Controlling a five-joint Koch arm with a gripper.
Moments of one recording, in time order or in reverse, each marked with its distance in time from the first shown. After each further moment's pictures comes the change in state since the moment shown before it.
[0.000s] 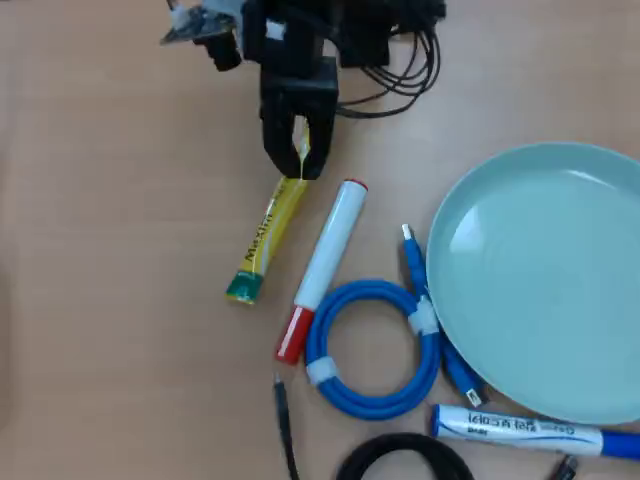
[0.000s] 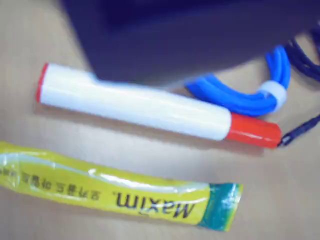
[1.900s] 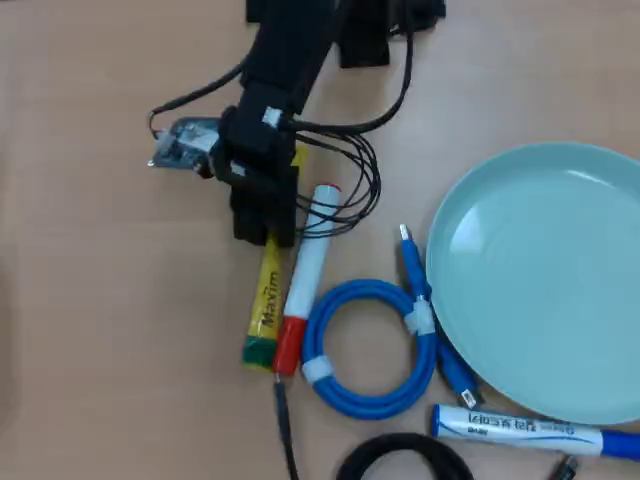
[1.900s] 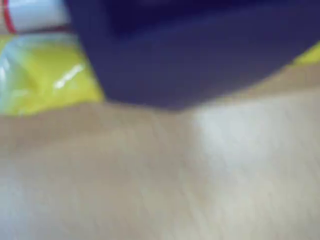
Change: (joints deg) arm 4.4 -25.7 -0.4 -10.9 -3.7
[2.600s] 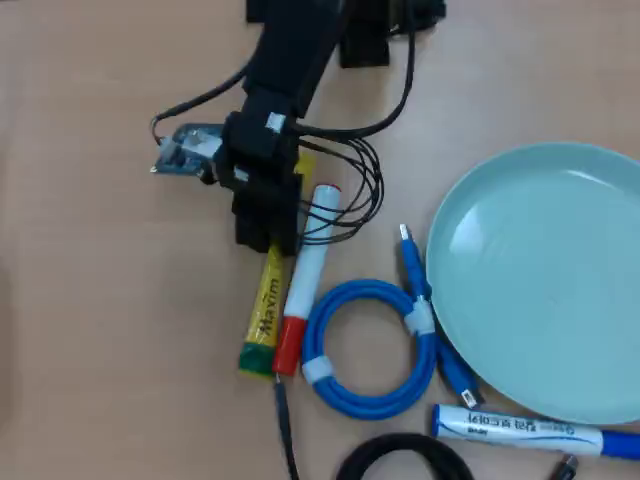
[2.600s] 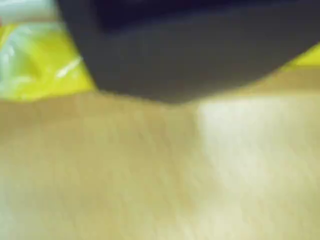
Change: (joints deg) arm -0.5 -2.4 0.0 -2.2 4.6
